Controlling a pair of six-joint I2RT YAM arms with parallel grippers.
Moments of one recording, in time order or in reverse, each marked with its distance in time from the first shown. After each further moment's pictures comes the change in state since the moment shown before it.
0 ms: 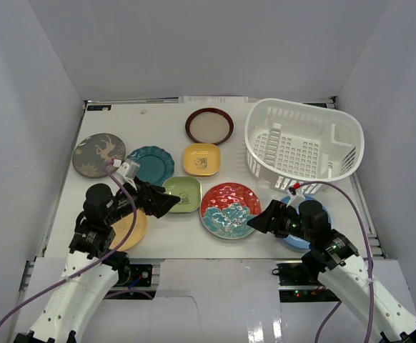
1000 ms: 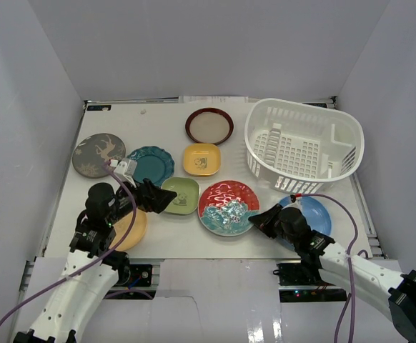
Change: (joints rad) left arm 0.000 0.012 0.000 -0.055 -0.143 -0.013; right arm 0.199 0.341 -0.220 0.518 0.454 0.478
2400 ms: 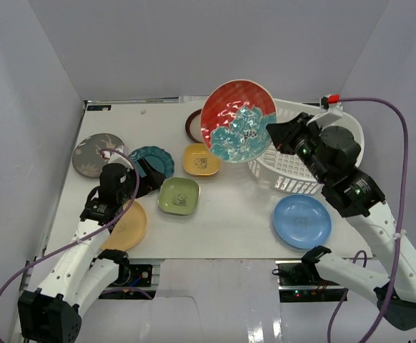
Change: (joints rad) left arm 0.046 0.305 0.075 -0.042 -0.373 -0.157; right arm -0.083 0.207 1.156 -0.448 0.095 -0.682
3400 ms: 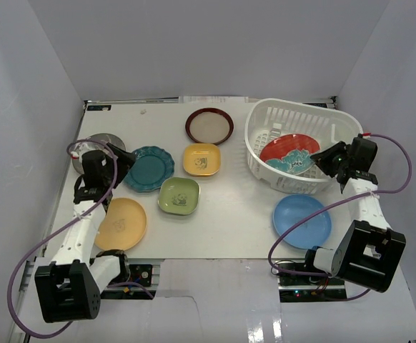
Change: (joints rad) left arm 0.285 0.225 0.063 0.145 -0.042 -0.206; right arm -0.965 0.357 -0.390 0.192 -0.541 0.054
